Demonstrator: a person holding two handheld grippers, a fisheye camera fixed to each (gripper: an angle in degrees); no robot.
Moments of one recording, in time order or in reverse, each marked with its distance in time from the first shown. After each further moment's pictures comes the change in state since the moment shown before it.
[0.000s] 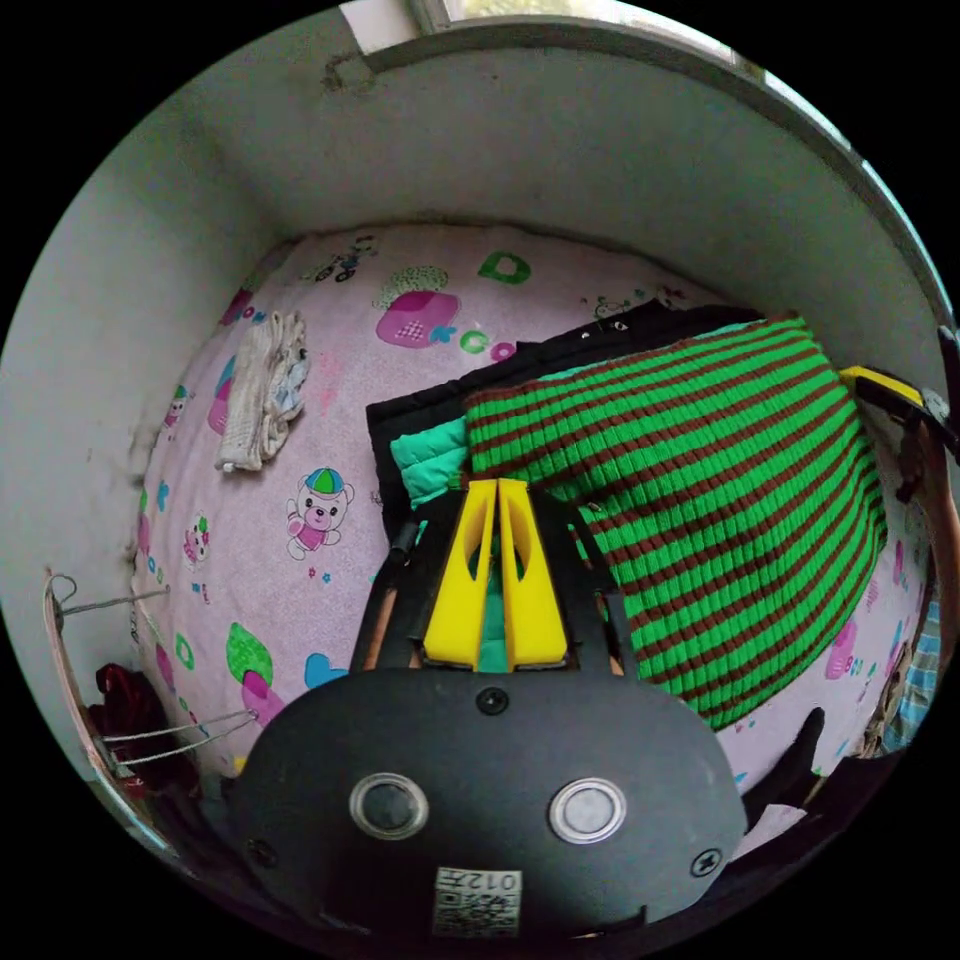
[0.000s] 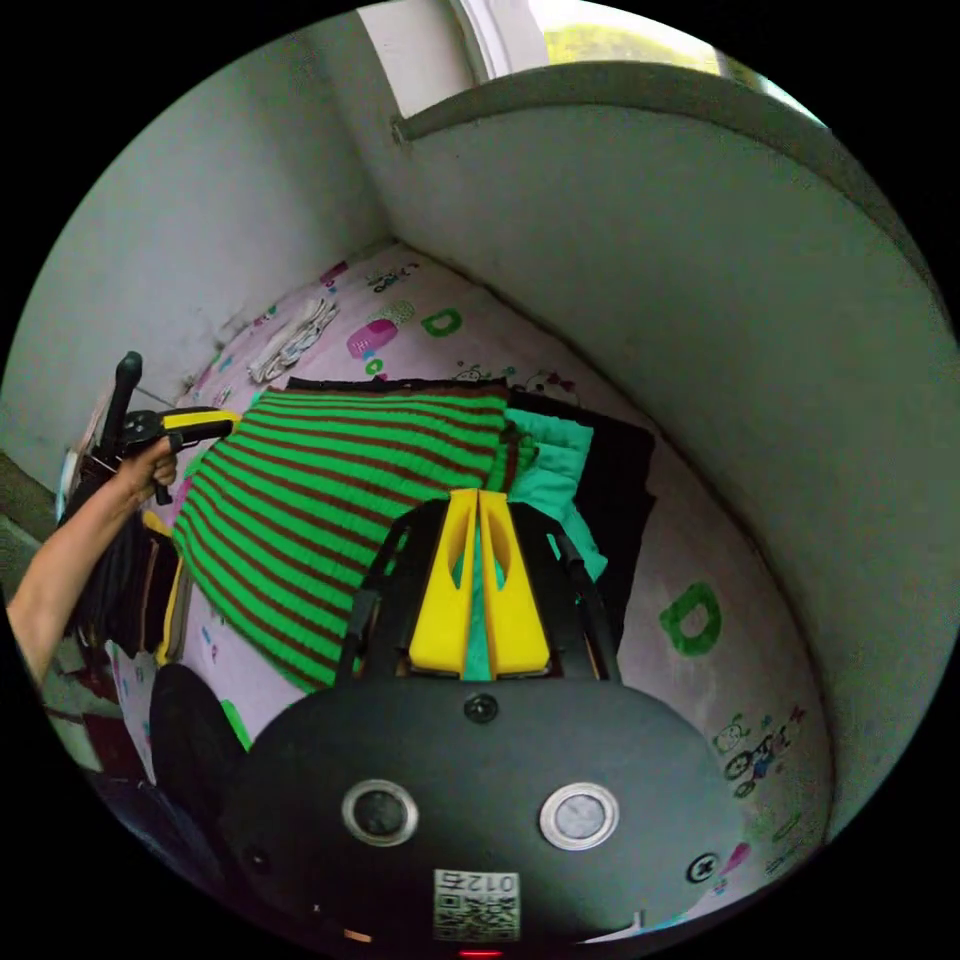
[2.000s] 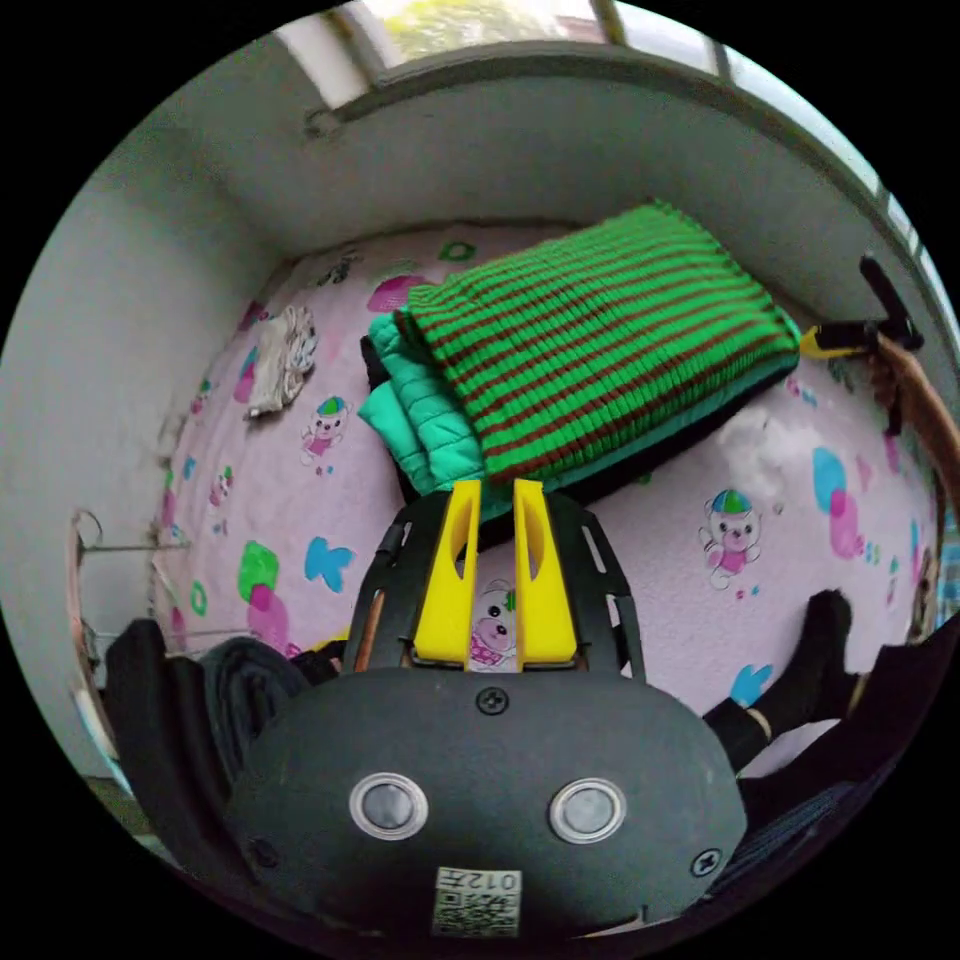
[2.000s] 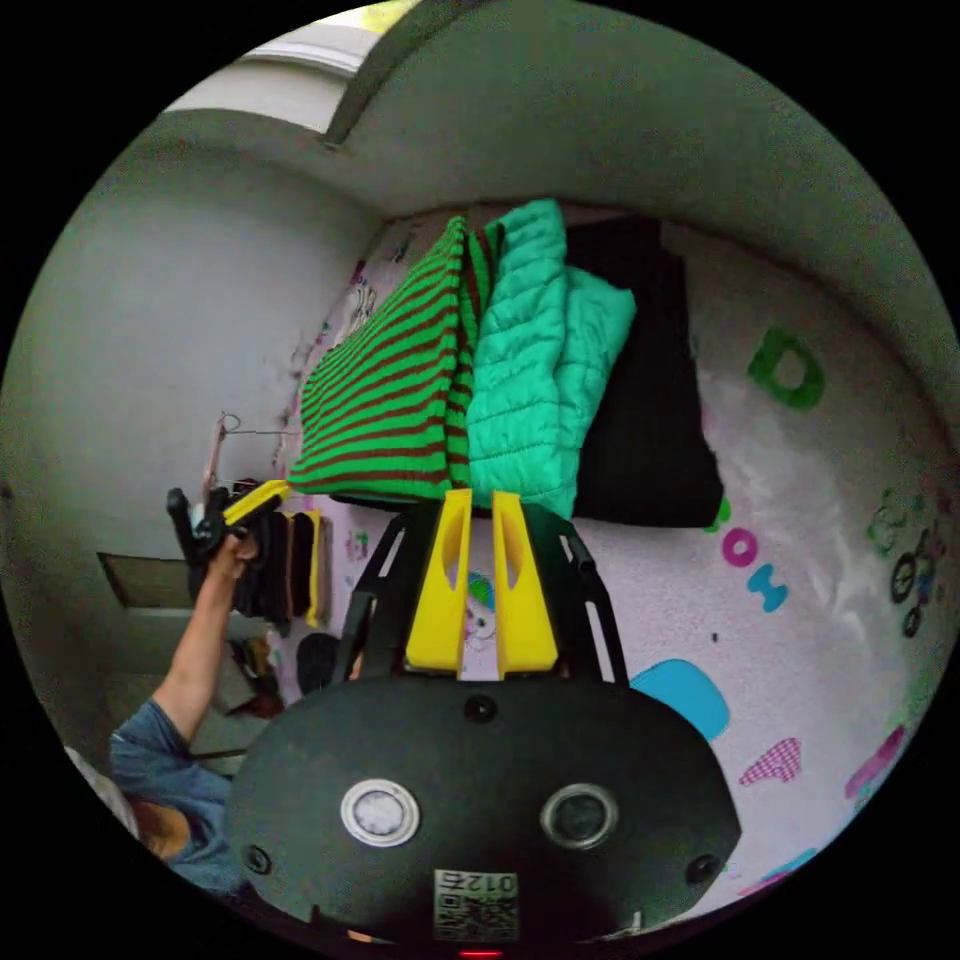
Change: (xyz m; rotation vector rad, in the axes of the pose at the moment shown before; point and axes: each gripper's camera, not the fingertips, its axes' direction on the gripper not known) left arm 0.081 0.146 -0.069 0.042 -0.008 0.086; right arm 0.111 0.050 0.051 -0.159 -0.429 0.320
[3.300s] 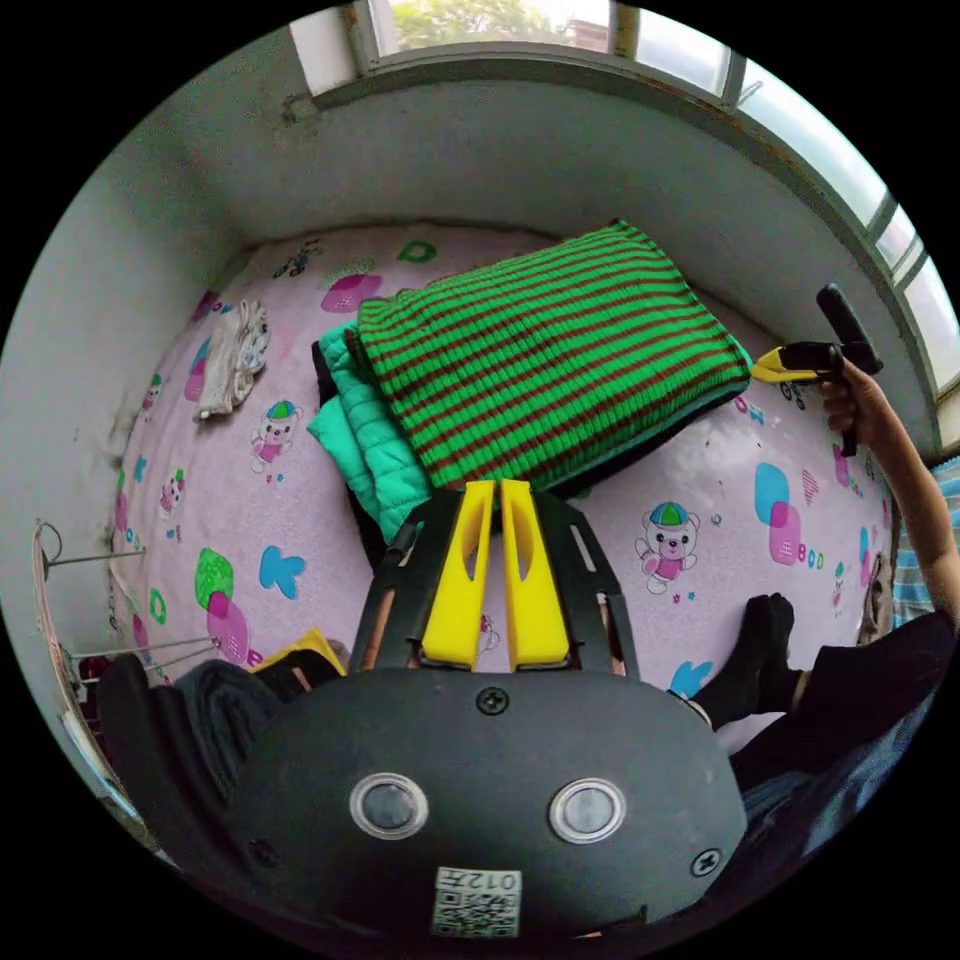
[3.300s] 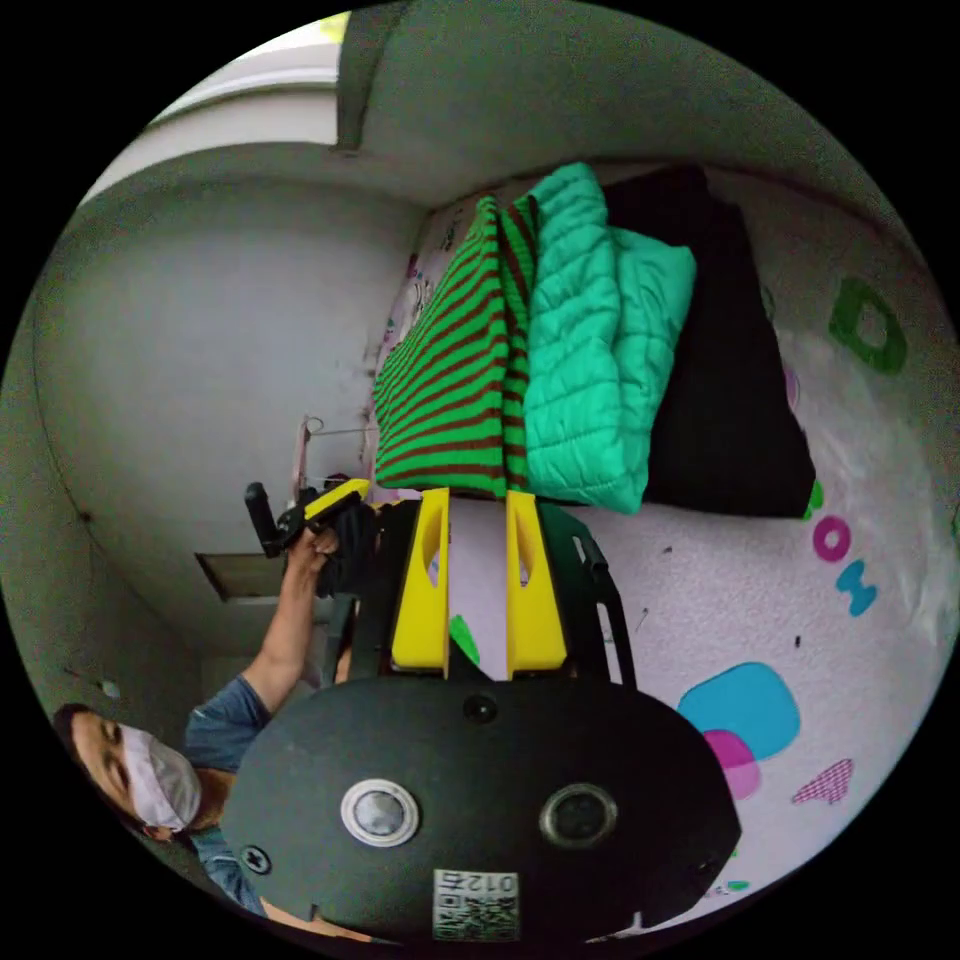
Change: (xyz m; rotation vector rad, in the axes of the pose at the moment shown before) left arm -0.009 -0.042 0.003 -0.074 0.146 0.005; right arm 0.087 -0.050 0.040 -0.080 -0.301 0.051
